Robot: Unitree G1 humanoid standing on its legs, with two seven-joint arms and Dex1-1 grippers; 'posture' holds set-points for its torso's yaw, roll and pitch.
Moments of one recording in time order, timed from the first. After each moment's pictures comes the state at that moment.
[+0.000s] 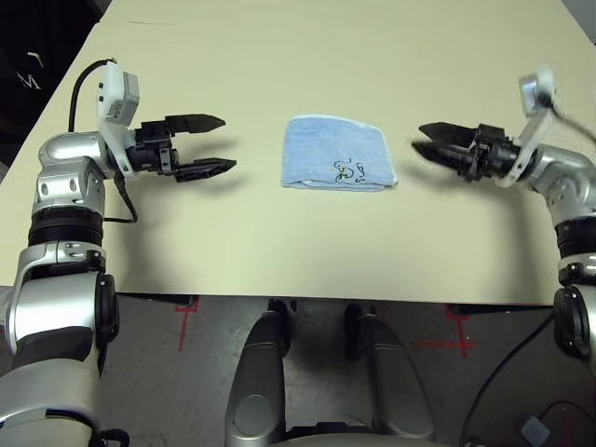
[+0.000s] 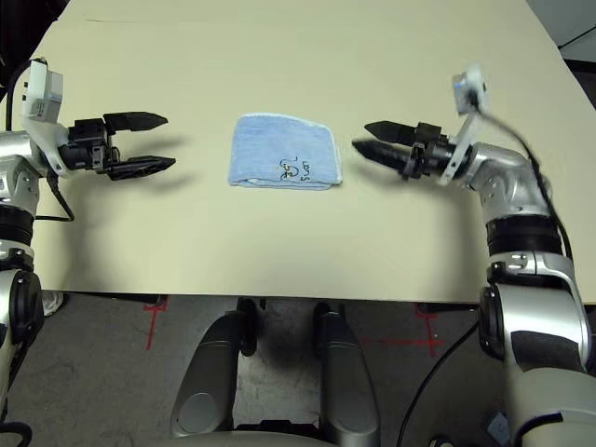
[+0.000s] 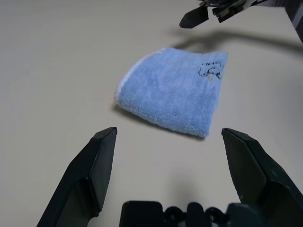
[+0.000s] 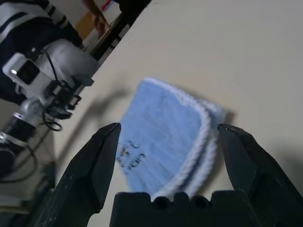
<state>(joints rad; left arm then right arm) -0.98 0.72 0.10 0.83 -0.31 -0.06 -1.57 -0.91 -0.60 -0.21 0.56 0.62 0.94 1.07</state>
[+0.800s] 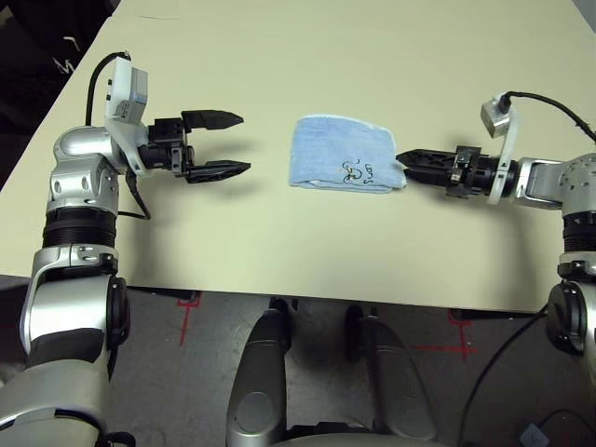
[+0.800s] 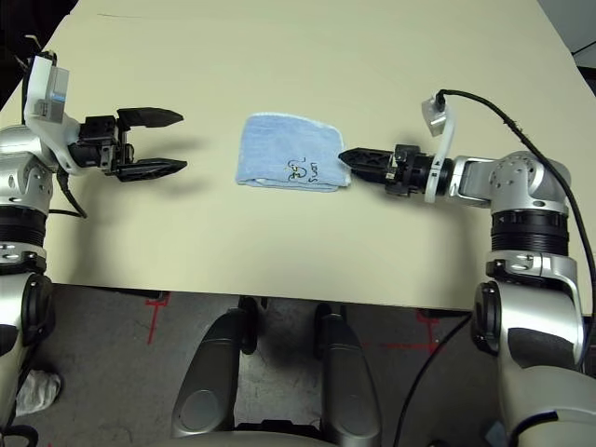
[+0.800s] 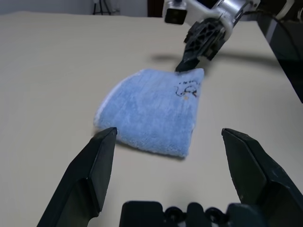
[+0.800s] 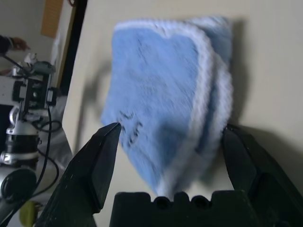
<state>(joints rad) -0.95 0.69 0.10 0.67 -0.36 0.00 -1.59 -0.93 -0.47 -0.25 0.51 0.66 1.23 0.78</state>
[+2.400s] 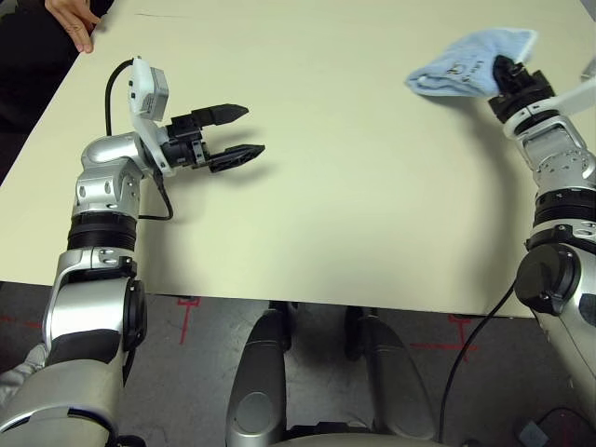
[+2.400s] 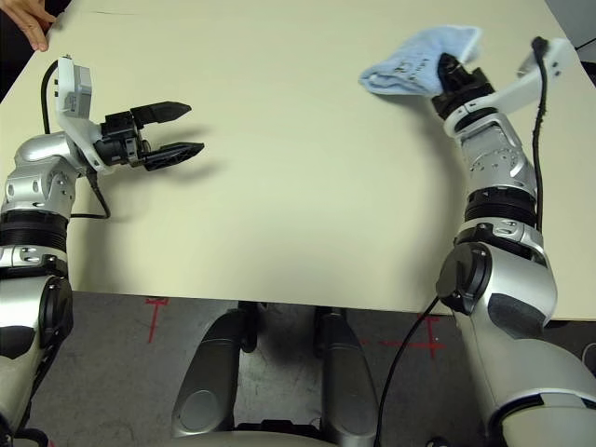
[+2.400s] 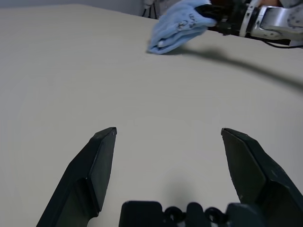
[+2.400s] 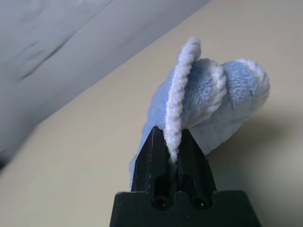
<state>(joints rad) -0.94 0.59 0.12 0.73 -0.36 0.03 -1.34 -1.05 -0.51 -0.63 0.99 0.56 0.02 0.32</state>
